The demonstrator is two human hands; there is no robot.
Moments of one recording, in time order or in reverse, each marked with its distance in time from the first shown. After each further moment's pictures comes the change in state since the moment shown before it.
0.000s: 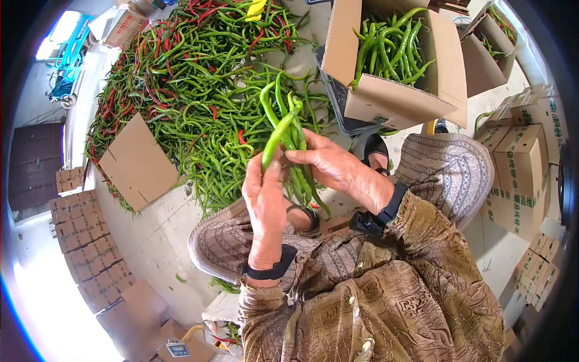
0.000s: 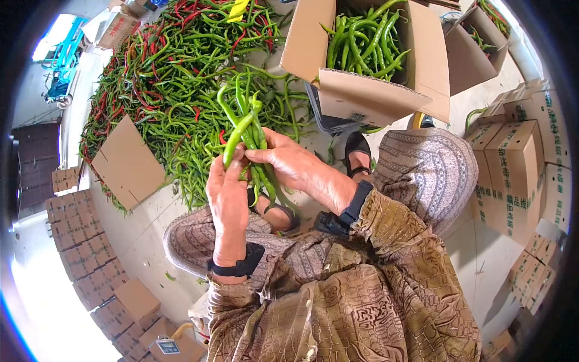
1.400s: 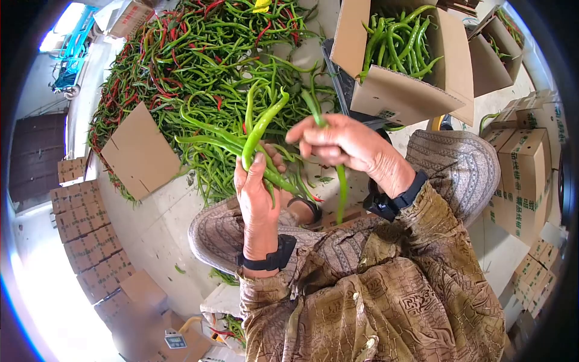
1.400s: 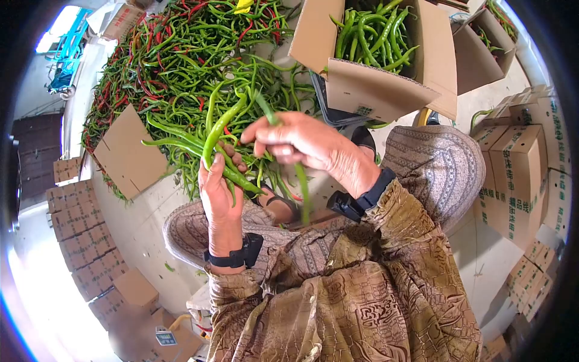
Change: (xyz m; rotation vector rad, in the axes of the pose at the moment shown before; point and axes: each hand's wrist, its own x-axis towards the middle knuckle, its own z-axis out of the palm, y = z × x) left_hand 0.002 0.012 -0.015 -0.307 -0.021 0.020; right_hand -0.018 -0.047 -0.001 -0.264 -0.087 0.166
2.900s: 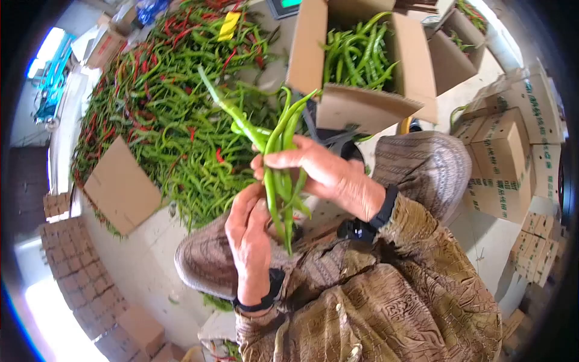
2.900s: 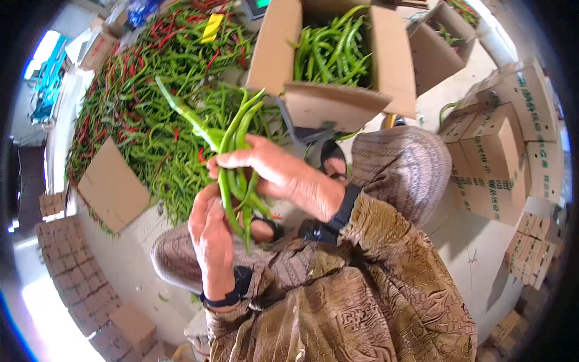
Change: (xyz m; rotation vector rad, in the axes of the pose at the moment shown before) left_hand -0.048 0.010 0.036 0.378 -0.061 -0.065; right_hand -0.004 0.005 0.027 0.301 0.116 -0.164
